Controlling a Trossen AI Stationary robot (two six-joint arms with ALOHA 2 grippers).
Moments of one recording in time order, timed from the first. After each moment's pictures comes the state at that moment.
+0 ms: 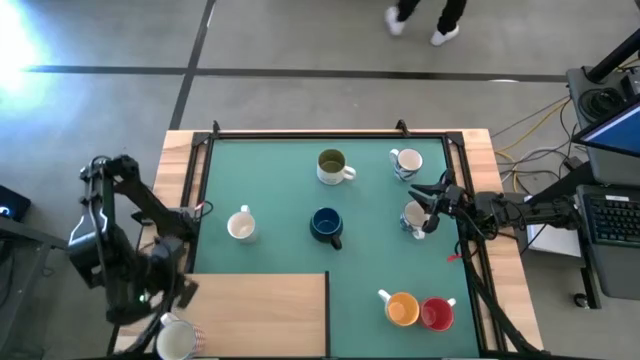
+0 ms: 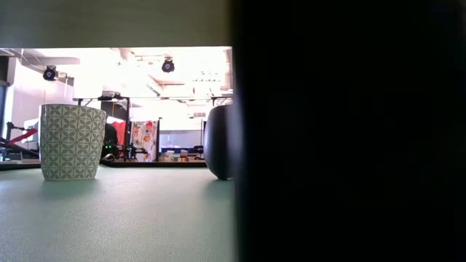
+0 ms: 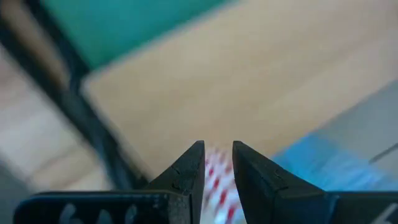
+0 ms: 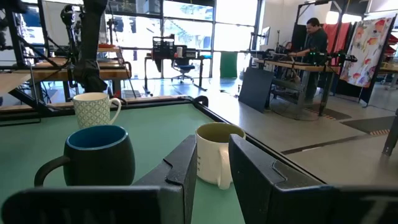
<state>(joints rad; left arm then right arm) -1.12 1.30 1.59 -1.57 -0.21 -2.24 0.07 0.04 0.03 0.06 0.47 -0.08</state>
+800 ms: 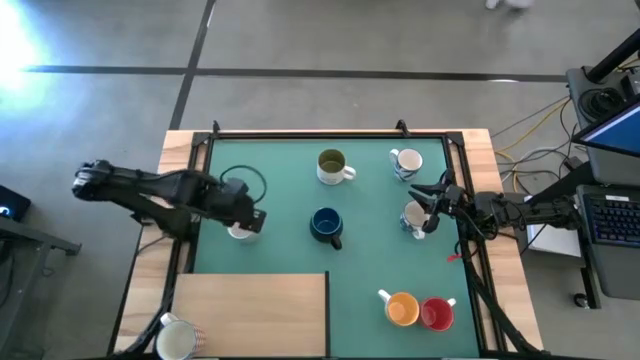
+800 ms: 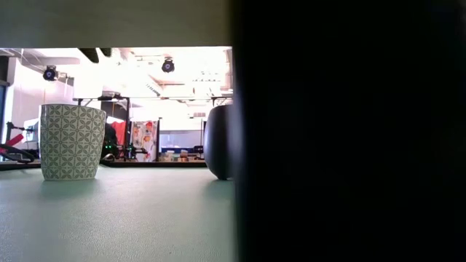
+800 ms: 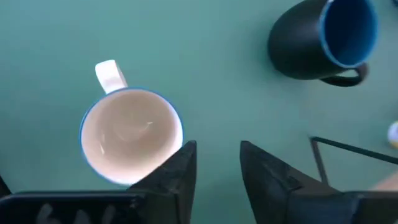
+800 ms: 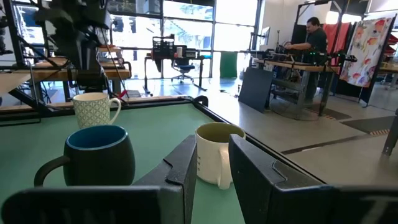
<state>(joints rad) -0.16 1.16 1.13 -1.18 -0.17 -1.36 0.07 0.04 0.03 0.06 0.47 -0.08</state>
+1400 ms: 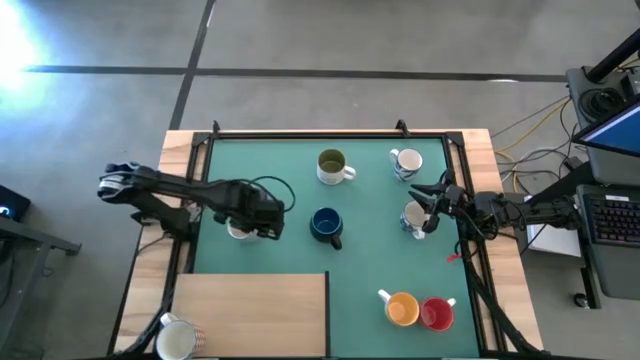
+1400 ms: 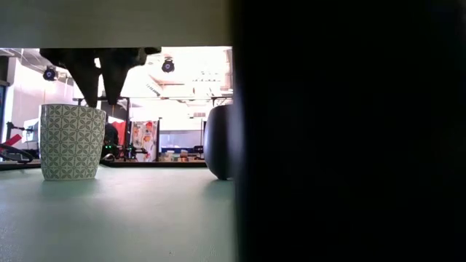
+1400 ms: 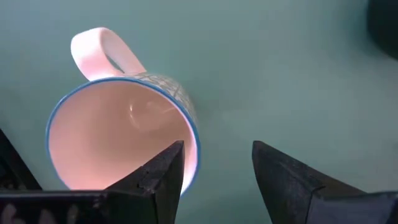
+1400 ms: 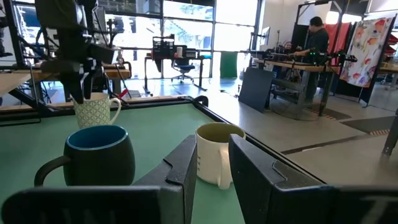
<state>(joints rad) -0.09 1.45 1.12 -1.17 -0.05 -1.34 0.07 0.04 0.03 0.06 0.47 -0.08</state>
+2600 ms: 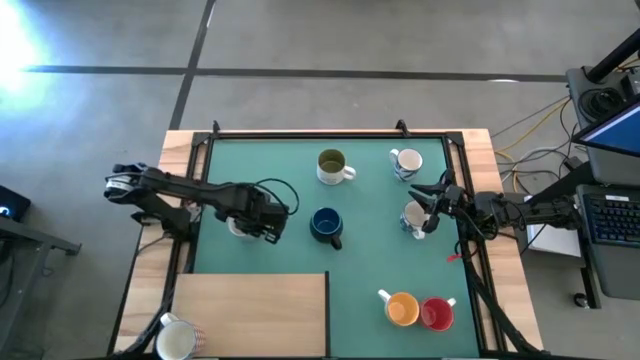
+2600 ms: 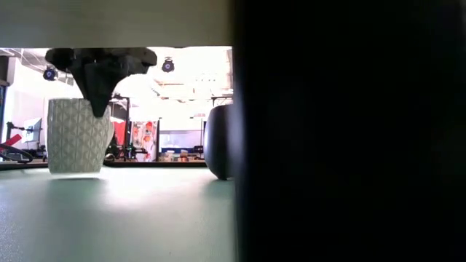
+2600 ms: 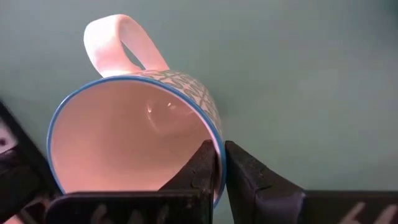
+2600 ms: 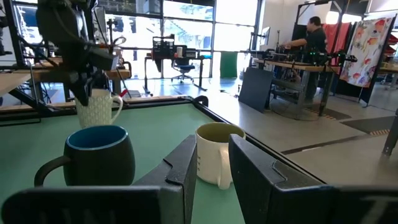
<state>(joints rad) -0.09 1.49 1.15 -1.24 -0.06 -1.24 0.07 0.04 0.03 0.06 0.47 -0.08</state>
